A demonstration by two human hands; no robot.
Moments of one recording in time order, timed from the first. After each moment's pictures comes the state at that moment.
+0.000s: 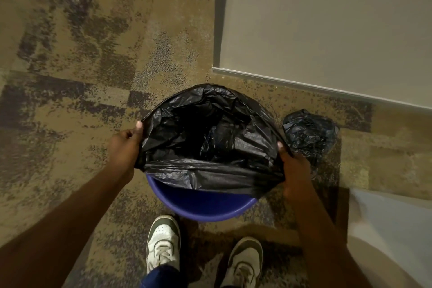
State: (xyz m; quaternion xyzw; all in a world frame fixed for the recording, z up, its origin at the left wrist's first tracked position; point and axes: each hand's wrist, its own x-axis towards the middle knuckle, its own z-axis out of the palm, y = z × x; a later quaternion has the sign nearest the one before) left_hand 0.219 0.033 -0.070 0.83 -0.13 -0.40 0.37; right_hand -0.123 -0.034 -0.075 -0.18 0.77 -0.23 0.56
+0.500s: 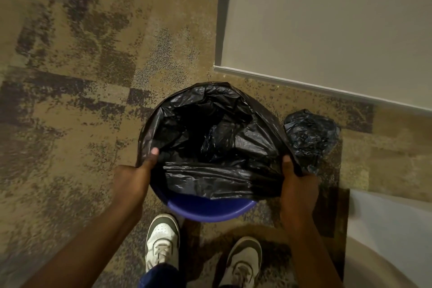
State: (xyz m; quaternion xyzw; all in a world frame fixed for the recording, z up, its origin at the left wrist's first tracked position) left_hand 0.173 0.081 -0.050 0.88 -0.05 -0.38 0.29; right_hand -0.110 0.011 -0.054 -0.24 0.84 -0.26 0.41
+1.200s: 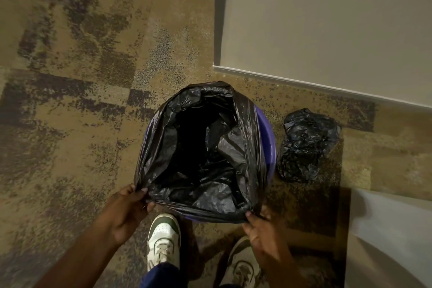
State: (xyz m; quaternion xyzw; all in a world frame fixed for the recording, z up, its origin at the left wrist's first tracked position) left_hand 0.195 0.140 -0.077 0.66 0.17 -0.60 0.42; right_hand -0.111 0.102 -0.091 0.03 0.68 -0.26 0.69
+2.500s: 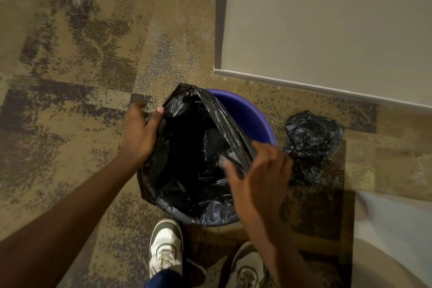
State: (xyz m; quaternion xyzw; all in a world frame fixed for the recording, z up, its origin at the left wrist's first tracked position) left_hand 0.212 -0.007 -0.061 0.82 -0.38 -0.32 0.29; right_hand -0.037 0.019 -0.019 -0.67 0.70 -0.17 0.16
